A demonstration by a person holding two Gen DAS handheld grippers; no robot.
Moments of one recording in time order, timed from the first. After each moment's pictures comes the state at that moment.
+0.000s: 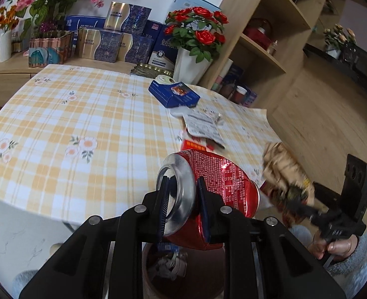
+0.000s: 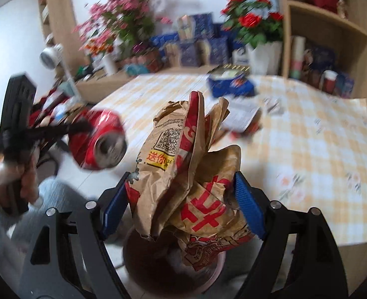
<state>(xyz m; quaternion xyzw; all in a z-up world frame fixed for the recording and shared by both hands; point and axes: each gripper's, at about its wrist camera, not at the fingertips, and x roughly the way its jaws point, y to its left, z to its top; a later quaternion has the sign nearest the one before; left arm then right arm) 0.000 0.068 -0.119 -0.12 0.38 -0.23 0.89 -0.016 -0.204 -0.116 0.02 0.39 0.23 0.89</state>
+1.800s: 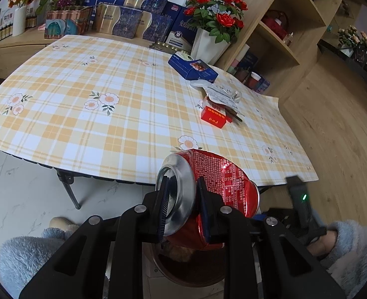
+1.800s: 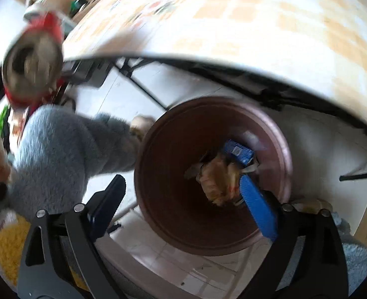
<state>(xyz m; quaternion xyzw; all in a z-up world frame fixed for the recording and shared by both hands) -0.023 0.090 -0.168 -0.14 0.42 -0.21 0.87 0.011 -0.171 -0.265 0.07 0.62 0.24 0.75</state>
